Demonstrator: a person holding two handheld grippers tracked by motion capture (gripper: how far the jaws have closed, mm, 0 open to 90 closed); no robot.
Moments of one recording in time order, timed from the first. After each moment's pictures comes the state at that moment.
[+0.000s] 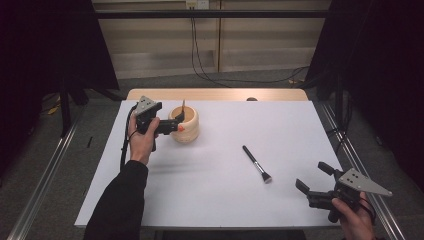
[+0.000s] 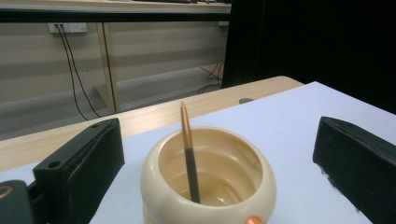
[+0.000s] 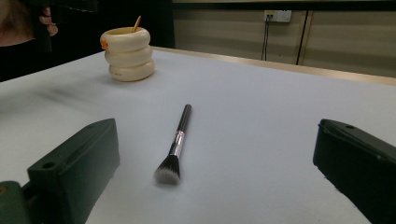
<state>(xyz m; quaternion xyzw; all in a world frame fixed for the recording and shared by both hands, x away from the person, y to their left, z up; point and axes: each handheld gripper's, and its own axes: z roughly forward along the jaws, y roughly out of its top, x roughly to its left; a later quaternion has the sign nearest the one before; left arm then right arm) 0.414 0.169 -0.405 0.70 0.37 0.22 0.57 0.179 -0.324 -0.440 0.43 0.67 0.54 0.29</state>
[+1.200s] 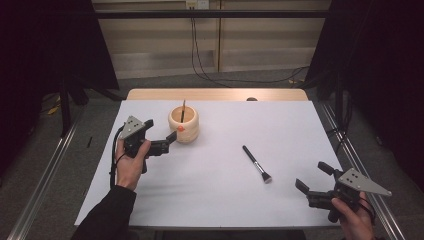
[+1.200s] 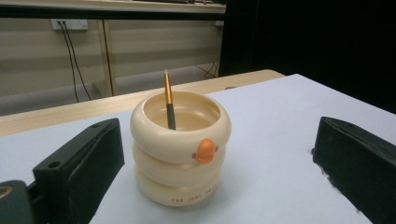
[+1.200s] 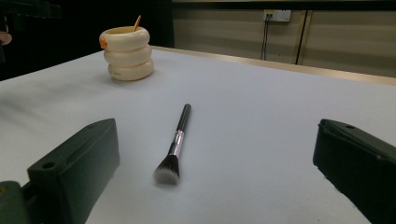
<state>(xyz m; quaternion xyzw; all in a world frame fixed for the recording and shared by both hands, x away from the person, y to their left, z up) 0.345 0.192 -0.405 0.70 0.37 0.23 0.56 0.180 -0.323 -0.440 0.43 0.67 0.53 0.29</state>
